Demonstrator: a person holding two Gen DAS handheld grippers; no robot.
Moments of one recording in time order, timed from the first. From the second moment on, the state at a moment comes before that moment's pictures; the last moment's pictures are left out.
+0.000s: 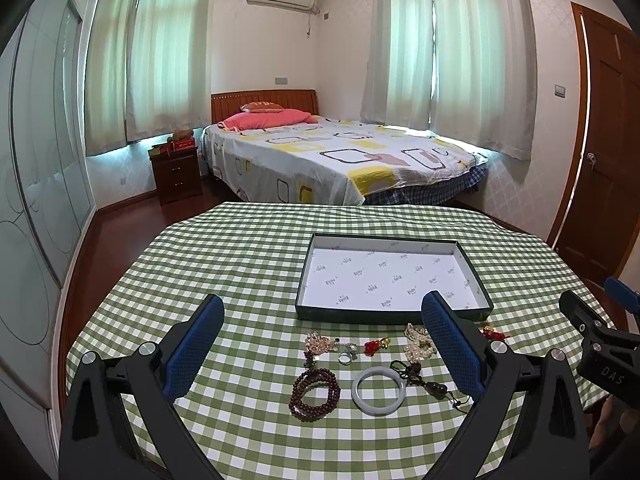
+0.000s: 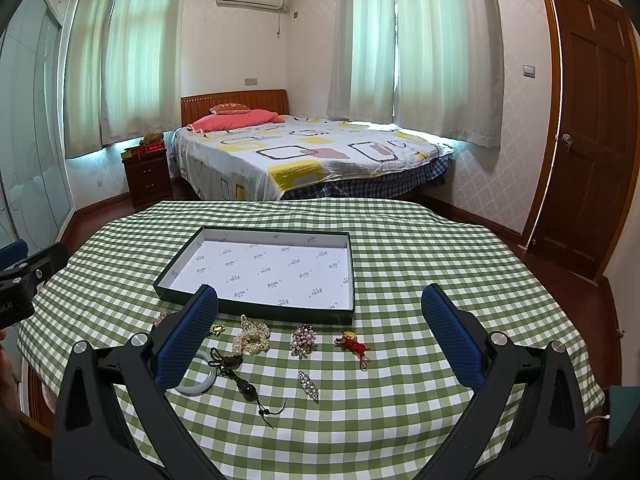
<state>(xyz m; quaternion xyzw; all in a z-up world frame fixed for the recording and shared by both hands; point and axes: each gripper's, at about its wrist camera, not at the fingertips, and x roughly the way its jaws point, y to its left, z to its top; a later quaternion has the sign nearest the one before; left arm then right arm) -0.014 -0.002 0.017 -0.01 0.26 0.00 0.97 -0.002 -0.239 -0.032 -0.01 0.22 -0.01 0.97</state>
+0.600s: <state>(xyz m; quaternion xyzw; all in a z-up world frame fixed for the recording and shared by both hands) -0.015 -0.002 0.019 0.00 0.25 0.00 0.97 -0.004 -0.239 -0.034 -0.01 0.22 -0.01 0.97</state>
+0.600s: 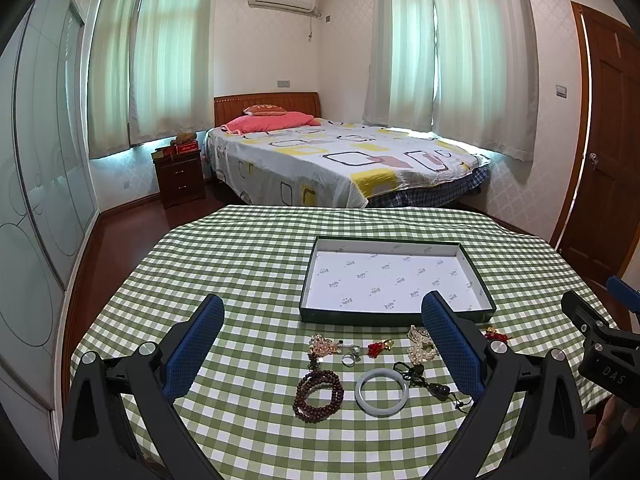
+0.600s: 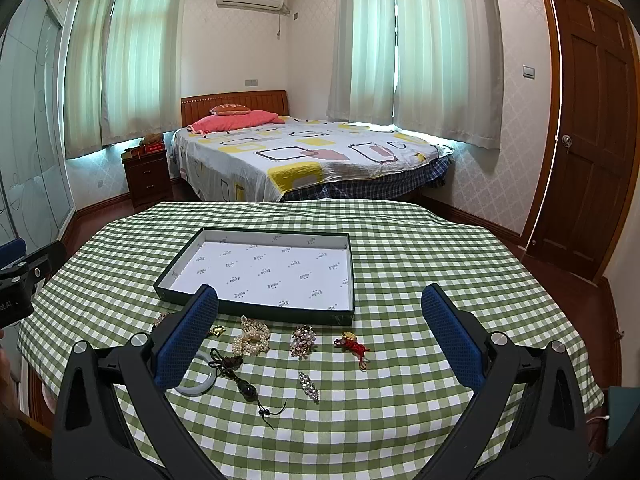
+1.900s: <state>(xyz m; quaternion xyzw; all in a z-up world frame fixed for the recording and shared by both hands) -0.015 0.001 0.014 0.00 0.26 0.01 0.97 0.000 -0.234 -0.038 -0.01 0.23 0.00 0.97</state>
